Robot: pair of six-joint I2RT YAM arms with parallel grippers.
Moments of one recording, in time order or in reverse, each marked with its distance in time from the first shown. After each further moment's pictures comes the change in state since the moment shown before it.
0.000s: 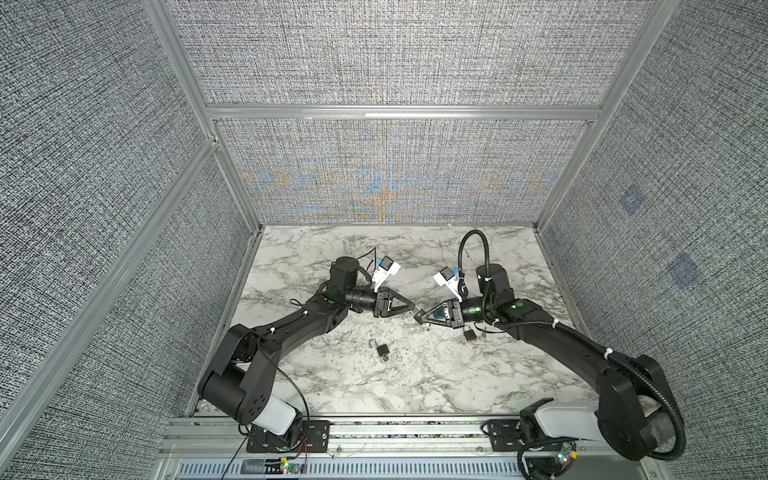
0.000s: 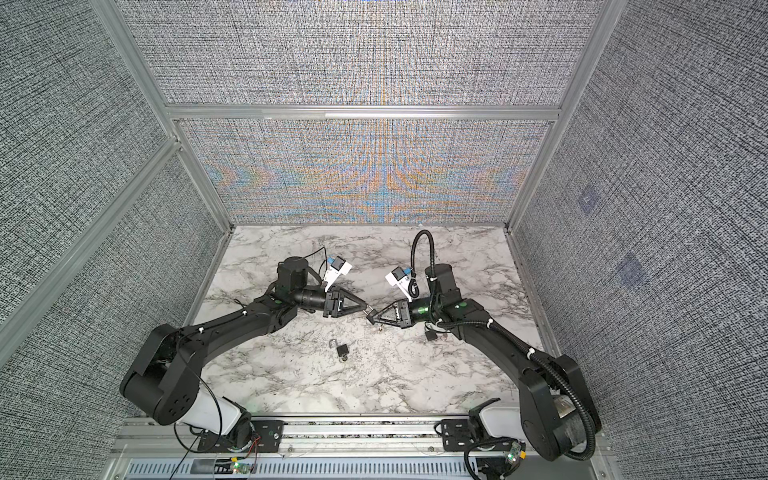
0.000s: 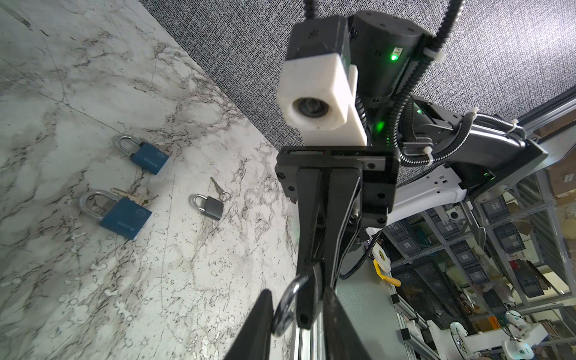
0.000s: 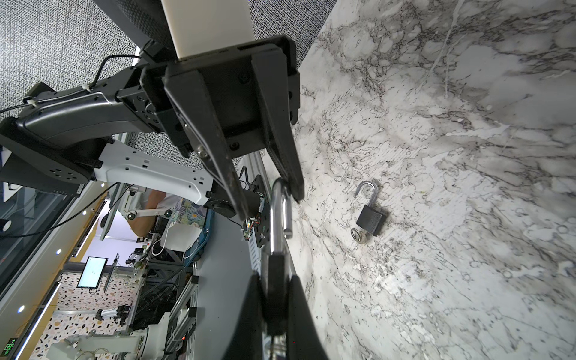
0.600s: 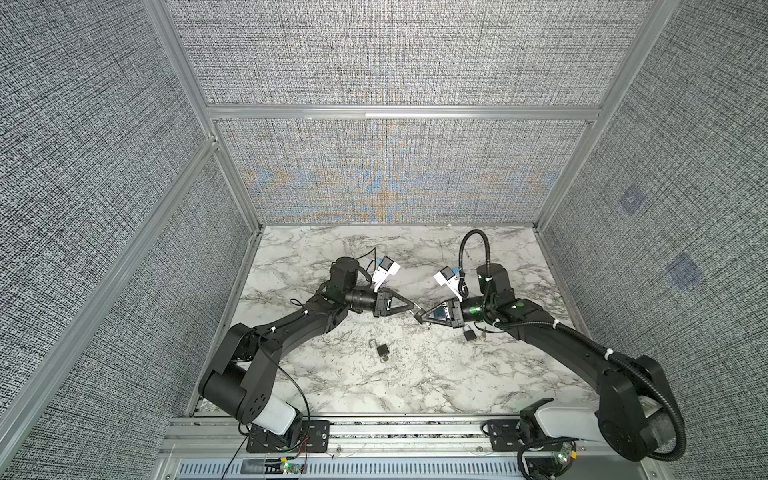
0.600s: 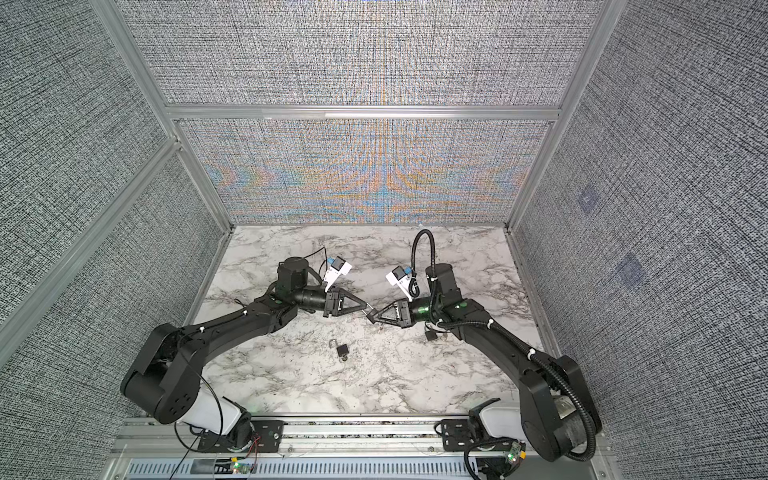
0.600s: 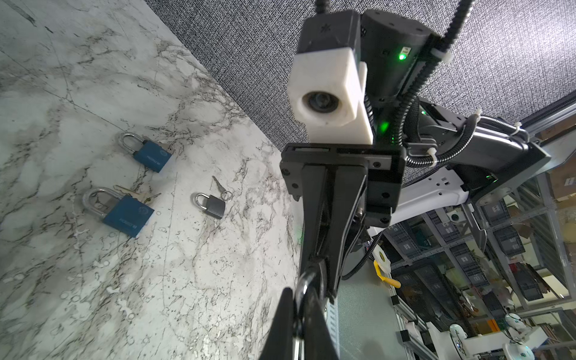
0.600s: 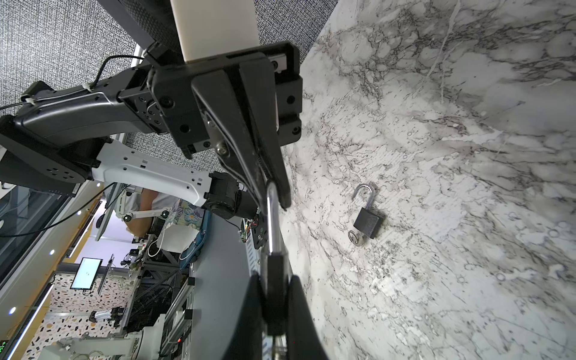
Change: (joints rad) left arm 0.002 0.007 0.000 -0.002 0.002 -0.007; right arm -0.001 -0.005 -0.001 0.012 0.006 0.001
